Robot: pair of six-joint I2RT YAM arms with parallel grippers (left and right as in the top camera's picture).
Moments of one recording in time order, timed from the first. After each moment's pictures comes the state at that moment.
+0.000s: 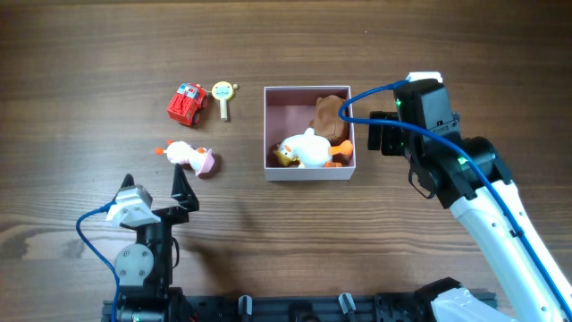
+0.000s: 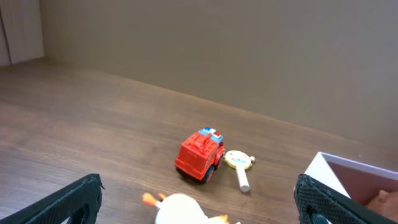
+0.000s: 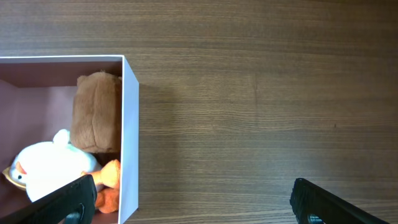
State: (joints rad) left arm -0.04 0.01 0.01 -0.04 -0.14 -0.25; right arm 0.36 1.25 1.16 -0.85 0.32 0.28
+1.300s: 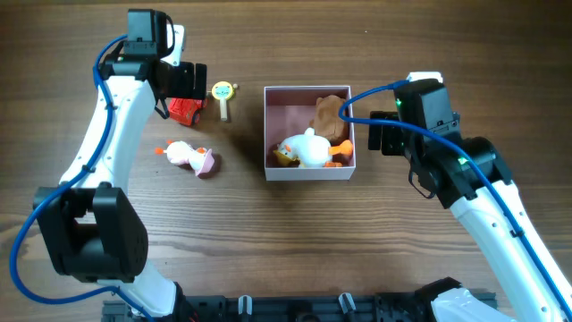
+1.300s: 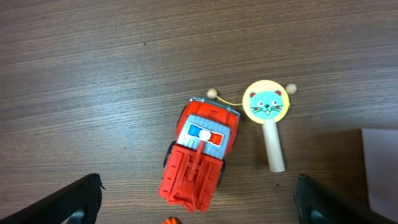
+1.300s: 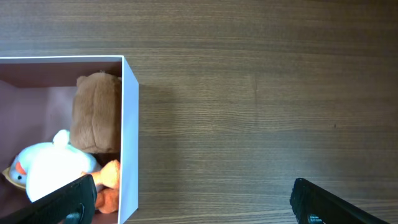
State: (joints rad) left arm -0.04 1.82 1.52 -0.76 -0.05 0.06; right arm 0.36 1.25 1.16 -0.85 0.32 0.28
